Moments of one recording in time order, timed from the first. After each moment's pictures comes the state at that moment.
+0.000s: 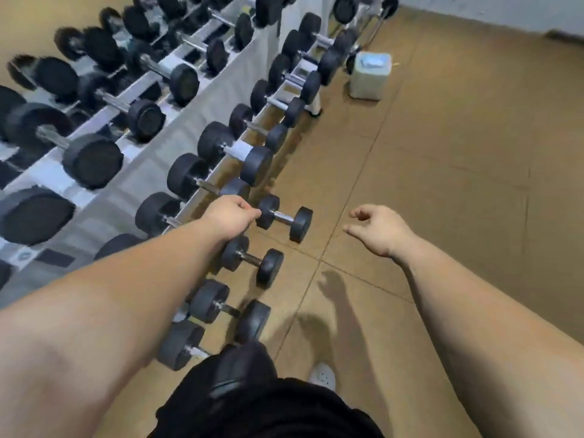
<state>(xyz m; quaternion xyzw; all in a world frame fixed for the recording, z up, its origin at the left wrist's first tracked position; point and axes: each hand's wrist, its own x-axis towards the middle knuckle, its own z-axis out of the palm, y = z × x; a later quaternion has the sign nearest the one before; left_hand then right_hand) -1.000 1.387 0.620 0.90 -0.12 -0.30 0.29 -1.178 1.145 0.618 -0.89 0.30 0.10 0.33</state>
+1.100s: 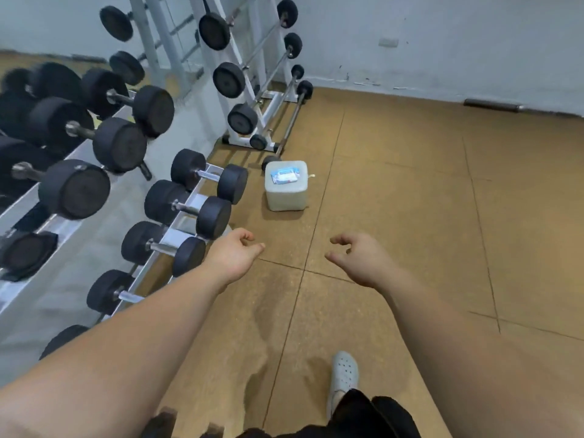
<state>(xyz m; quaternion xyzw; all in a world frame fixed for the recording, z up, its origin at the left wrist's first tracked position) -0.585 0.551 0.600 0.89 -0.20 -0.27 0.30 -0.773 0.369 0.621 -0.84 0.37 0.05 0.38</state>
